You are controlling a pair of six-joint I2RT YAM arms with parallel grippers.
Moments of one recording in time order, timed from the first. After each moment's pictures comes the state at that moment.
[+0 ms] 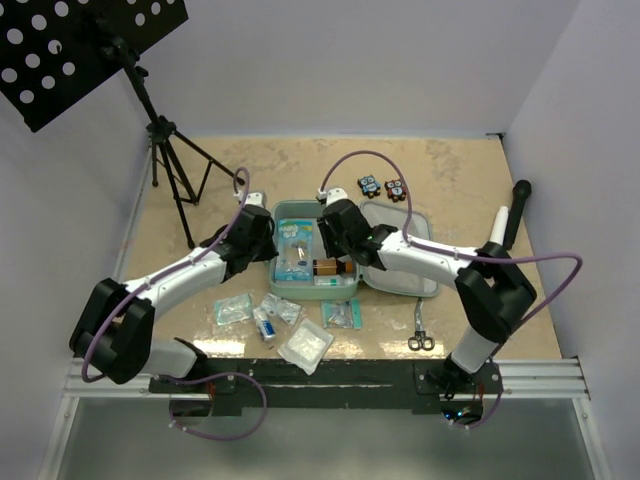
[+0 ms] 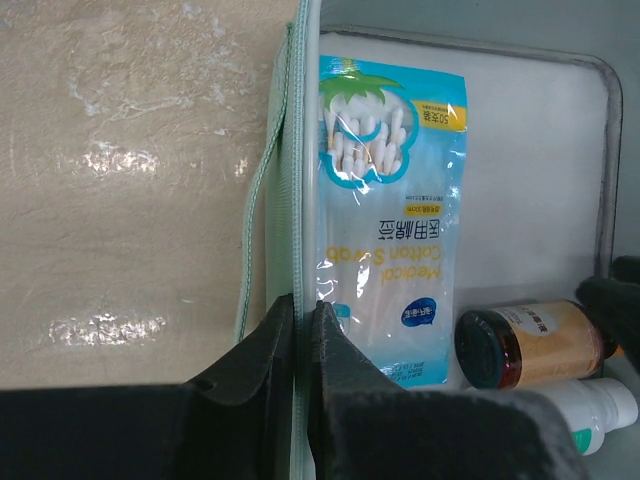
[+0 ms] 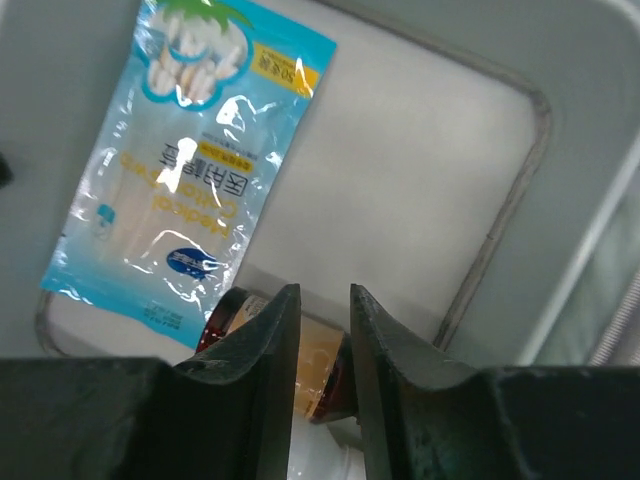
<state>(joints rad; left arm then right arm) -0.53 1.37 0.77 -0.19 -0.21 -0.57 0.80 1.66 1.08 -0.17 0.22 0.33</state>
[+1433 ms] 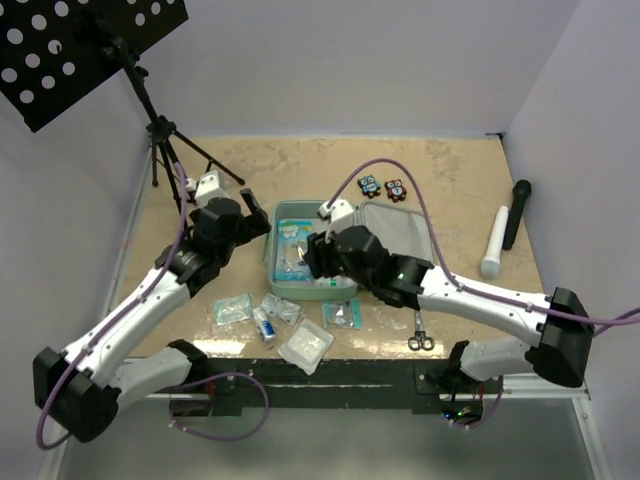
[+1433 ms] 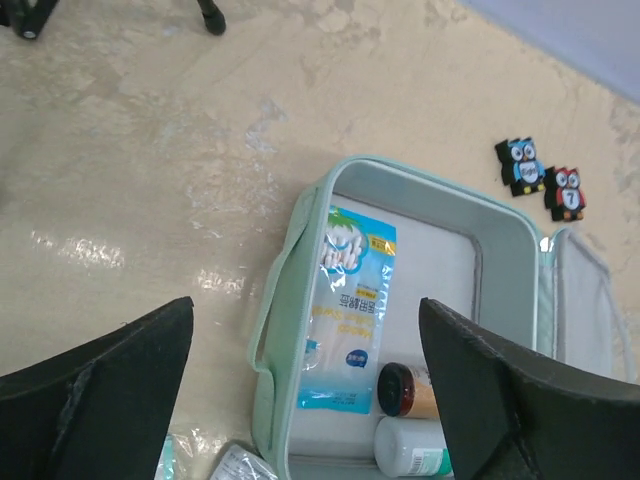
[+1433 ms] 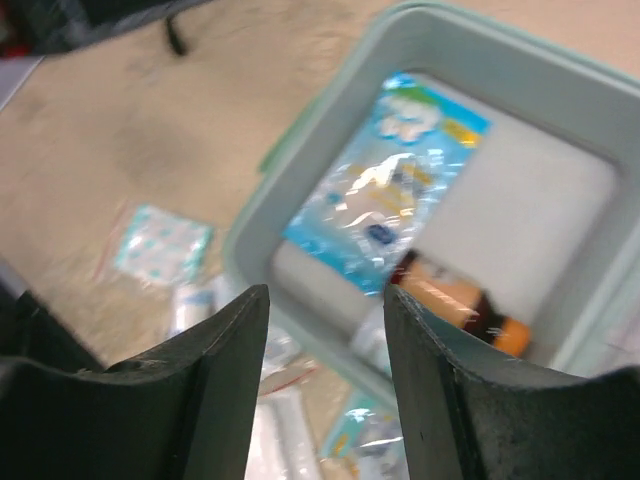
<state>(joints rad) -0.54 1.05 0.88 -0.38 -0.44 -0.70 1.03 1.29 0.97 -0.13 0.32 0.39</state>
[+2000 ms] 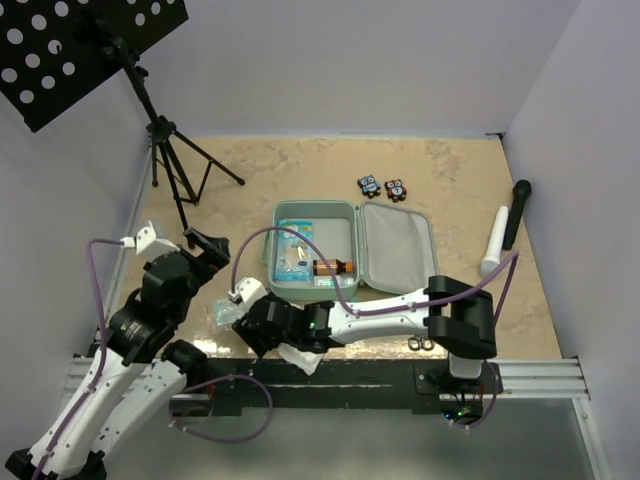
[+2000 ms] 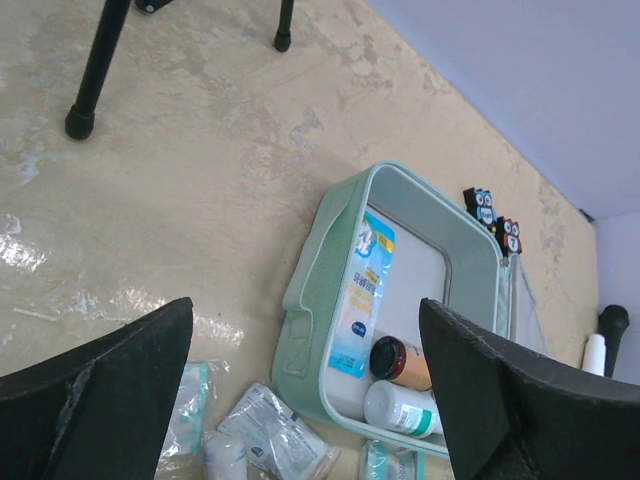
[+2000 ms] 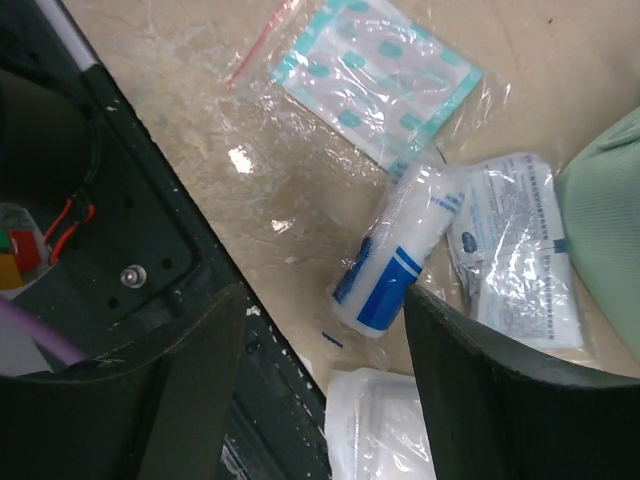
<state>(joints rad) -0.50 0.50 0.69 -0.63 -0.50 -0.89 1.42 1.78 1.17 -0.10 0.28 0.41</state>
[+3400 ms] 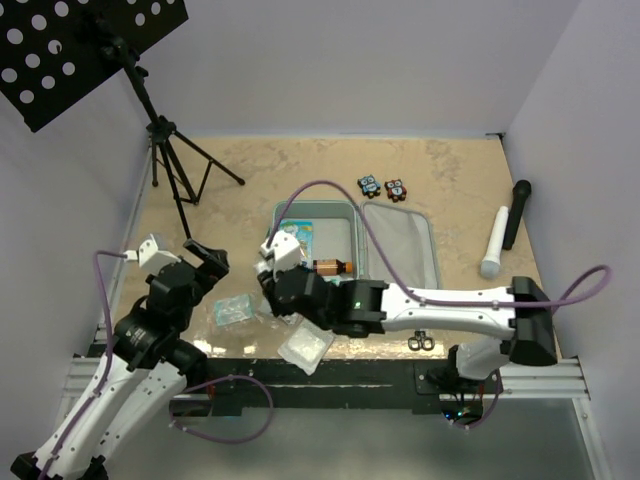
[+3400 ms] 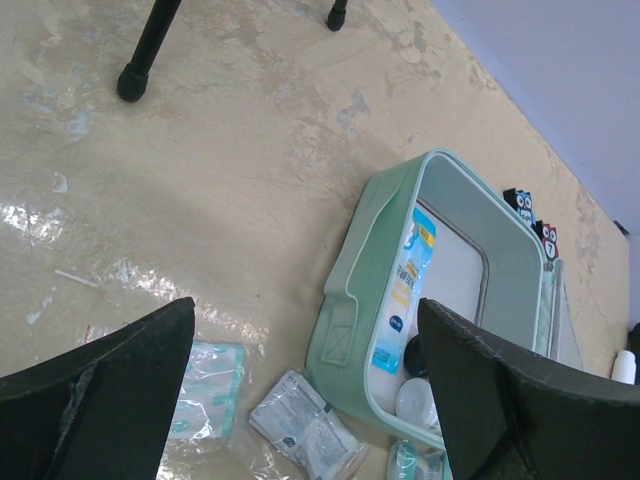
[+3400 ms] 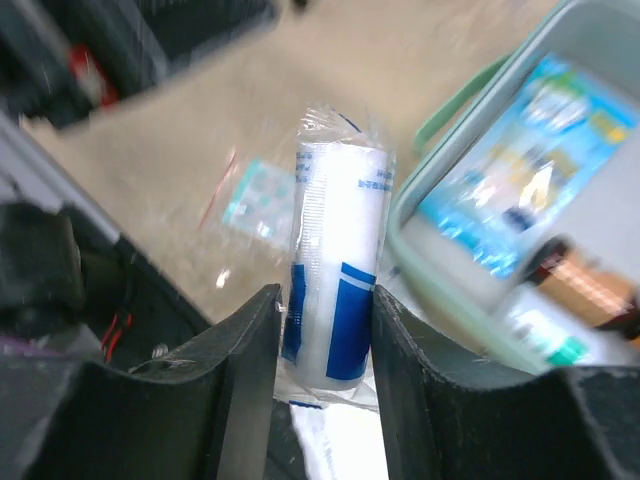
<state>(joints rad) -0.50 0.39 0.59 -0.70 -0.55 -0.97 1.41 1.54 1.23 -0.29 0.51 0.49</state>
